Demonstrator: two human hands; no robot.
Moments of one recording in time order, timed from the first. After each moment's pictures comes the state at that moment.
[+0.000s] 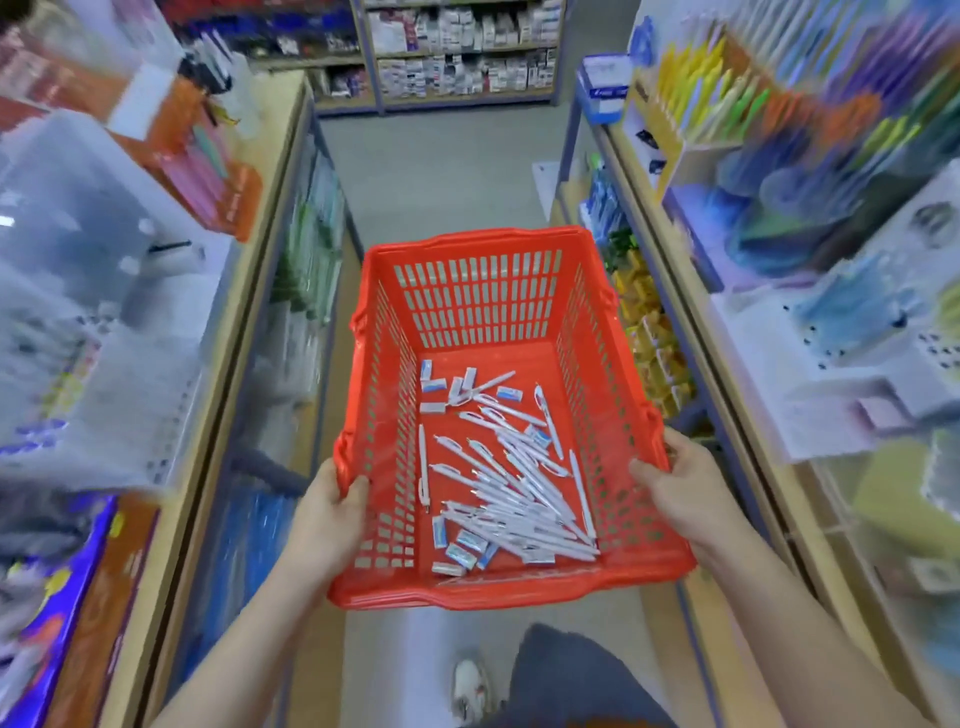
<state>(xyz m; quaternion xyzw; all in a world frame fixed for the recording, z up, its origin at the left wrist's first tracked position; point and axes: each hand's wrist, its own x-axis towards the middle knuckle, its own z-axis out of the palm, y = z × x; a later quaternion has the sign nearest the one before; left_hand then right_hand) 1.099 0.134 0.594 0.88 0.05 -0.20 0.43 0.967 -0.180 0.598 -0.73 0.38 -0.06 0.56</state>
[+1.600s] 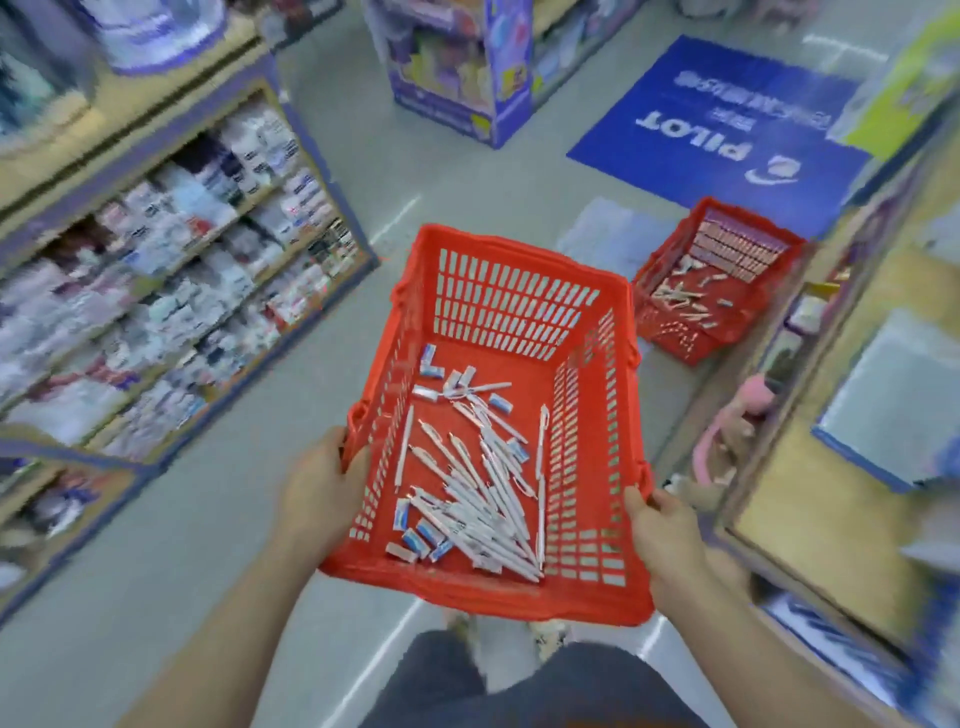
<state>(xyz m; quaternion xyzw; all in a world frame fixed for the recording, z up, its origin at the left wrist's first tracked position) 2.399 -0.689 0.583 0.87 -0.44 -0.16 0.16 2.116 -0.740 0.501 -0.32 0.74 -0.25 0.54</state>
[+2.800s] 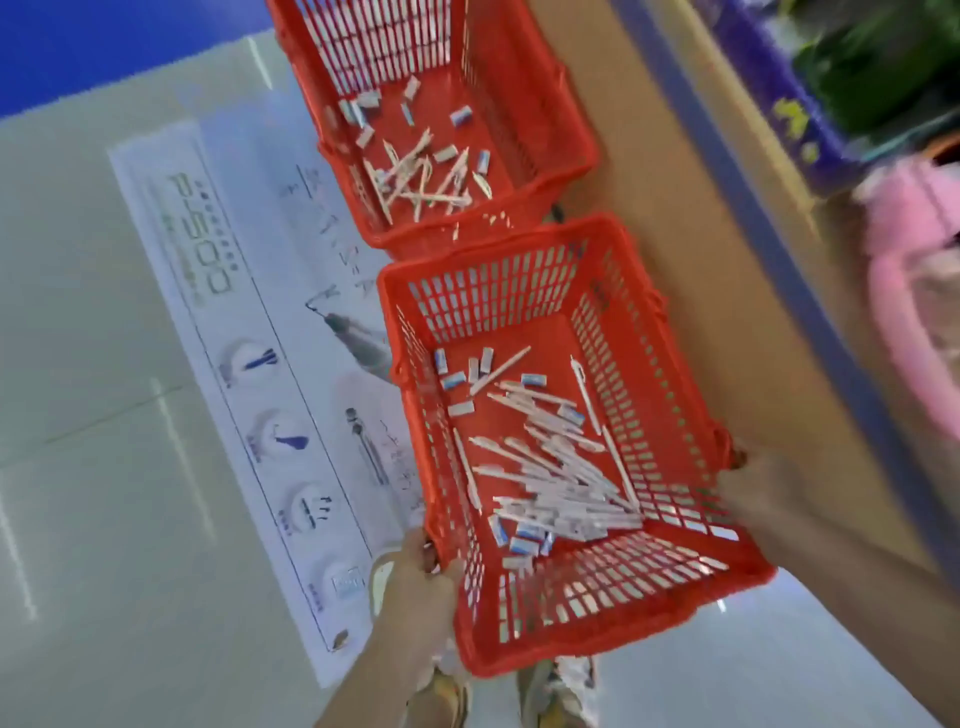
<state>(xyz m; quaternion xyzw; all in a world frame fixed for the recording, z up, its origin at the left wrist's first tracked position) 2.374 -1.154 0.033 0.64 -0.39 -0.66 -0.10 2.105 -0.975 0.008 0.06 0.93 -0.15 0.33</state>
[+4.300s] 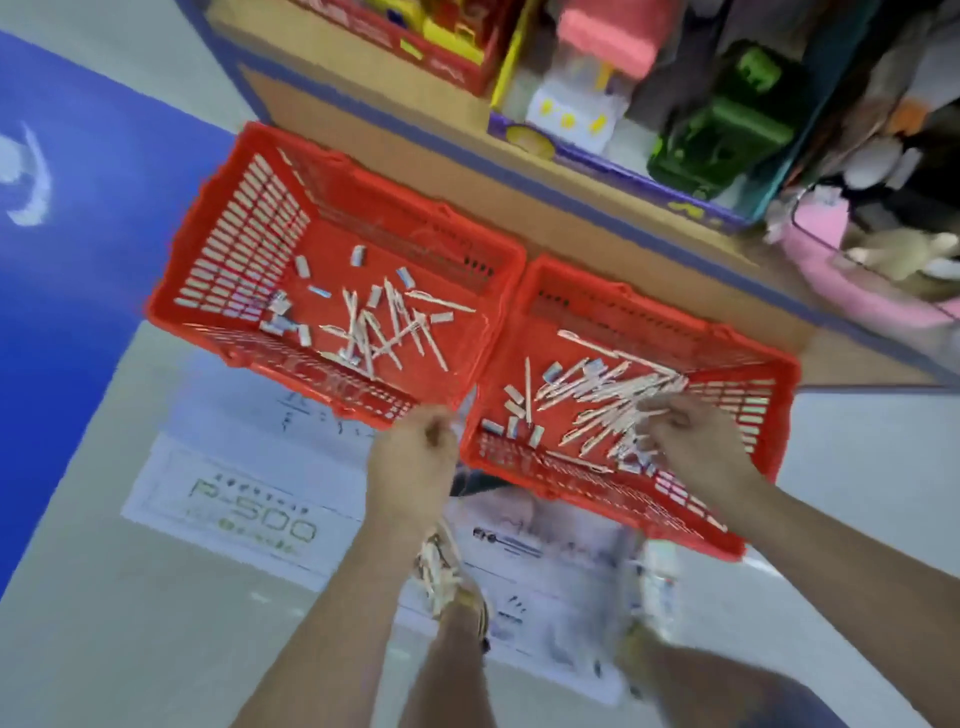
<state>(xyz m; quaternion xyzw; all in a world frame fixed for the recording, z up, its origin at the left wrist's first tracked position) 2.161 -1.490 0.135 0.23 -0.85 -0.41 -0.21 2.139 -1.219 0.127 0.33 0.79 -0.46 0.25</state>
